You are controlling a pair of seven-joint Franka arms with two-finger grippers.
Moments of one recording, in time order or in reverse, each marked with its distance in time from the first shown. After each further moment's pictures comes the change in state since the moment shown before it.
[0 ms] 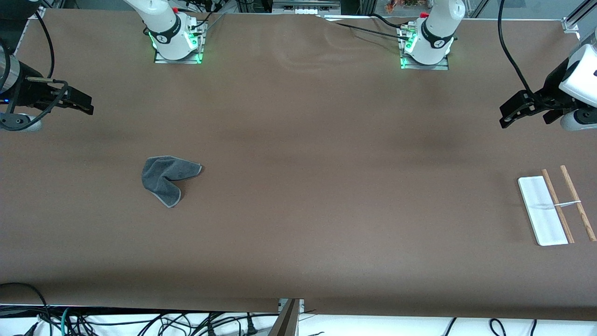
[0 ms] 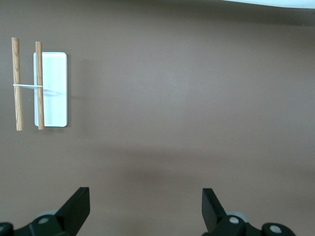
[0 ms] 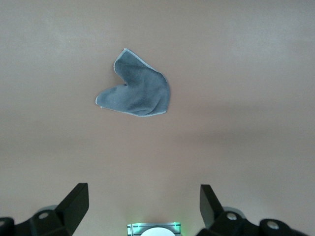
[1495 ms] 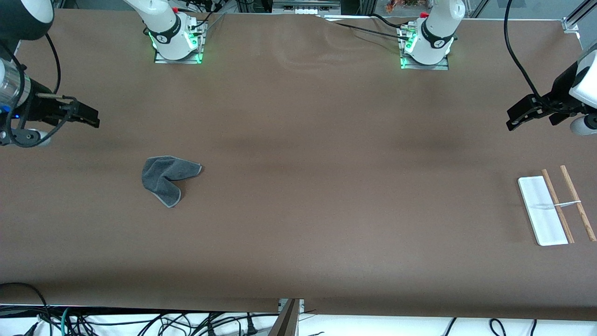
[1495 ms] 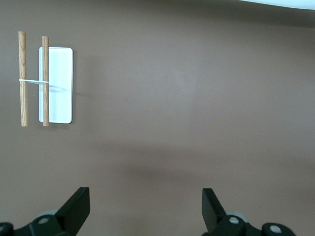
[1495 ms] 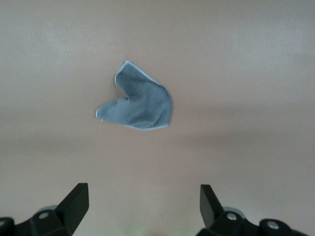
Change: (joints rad) left arm 0.029 0.007 -0.003 -0.002 0.000 -0.002 0.000; right arm 0.002 0.060 0.002 -0.001 0.000 0.092 -0.001
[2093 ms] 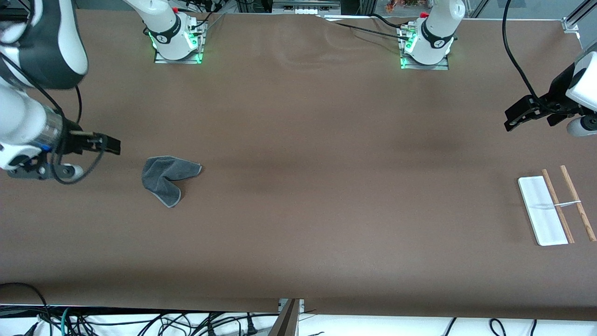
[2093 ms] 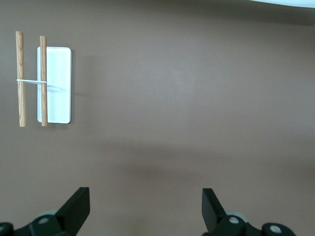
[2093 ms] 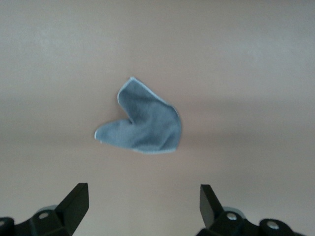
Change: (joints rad) left arm 0.000 0.005 -0.003 0.000 0.000 0.001 0.000; right arm 0.015 0.149 0.008 -0.008 0.001 0.157 -0.018
